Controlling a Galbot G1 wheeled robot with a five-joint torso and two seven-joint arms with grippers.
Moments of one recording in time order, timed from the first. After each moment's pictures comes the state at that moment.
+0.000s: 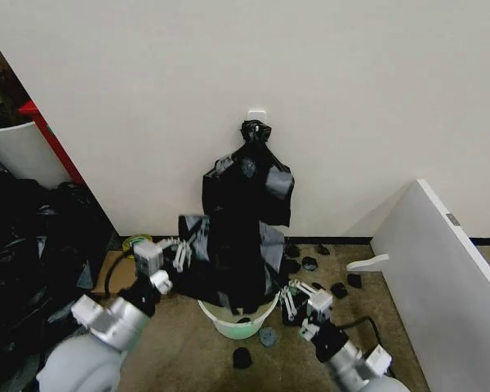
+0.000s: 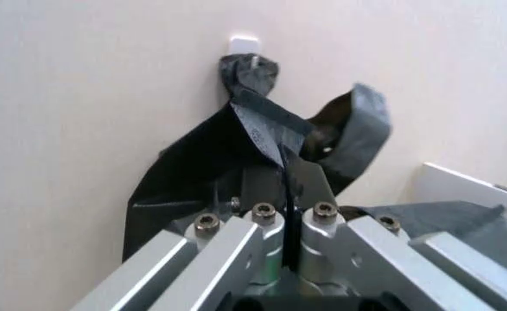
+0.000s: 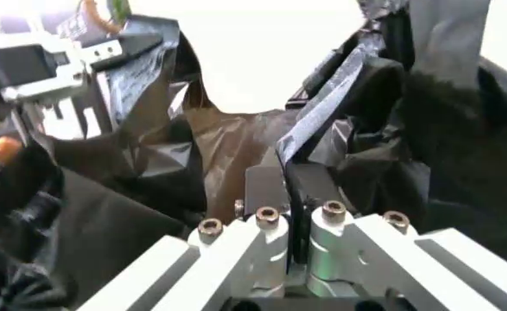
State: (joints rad) left arm 1.47 -0.80 -0.40 -2.30 -0.68 -0.14 -0.05; right arm -1.59 1.13 0.21 2.18 0.37 0.24 -0.16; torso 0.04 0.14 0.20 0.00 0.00
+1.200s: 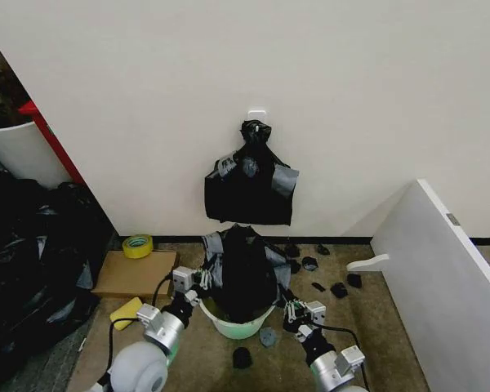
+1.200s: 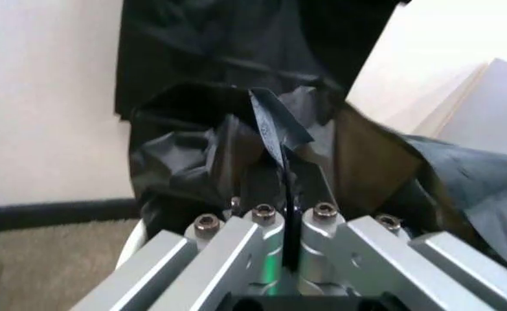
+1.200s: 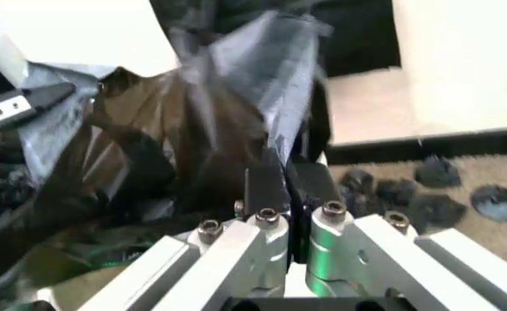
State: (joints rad) left arm 1.39 -0.95 -0.11 -1.97 -0.63 -0.16 -0.11; right arm -1.63 1.20 0.20 1.98 0.45 0.16 0.03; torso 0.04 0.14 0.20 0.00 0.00
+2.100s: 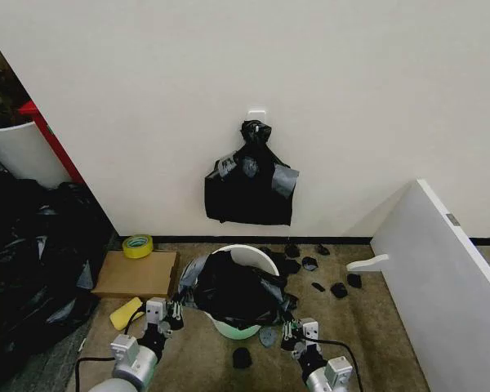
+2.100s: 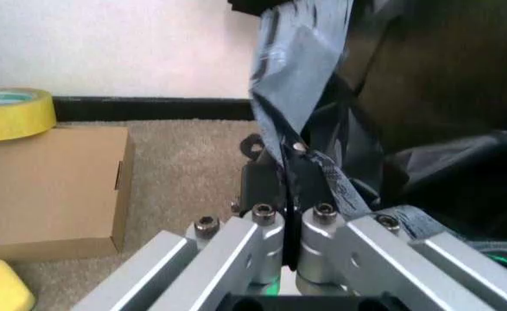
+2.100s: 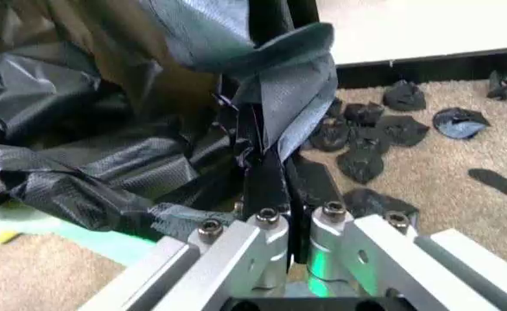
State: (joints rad) left arm 1.63 -0.90 -0.26 -2.01 -0.60 -0.08 -0.20; right arm -1.64 1.23 0.14 1.93 0.35 0.05 0.15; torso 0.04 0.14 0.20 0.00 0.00
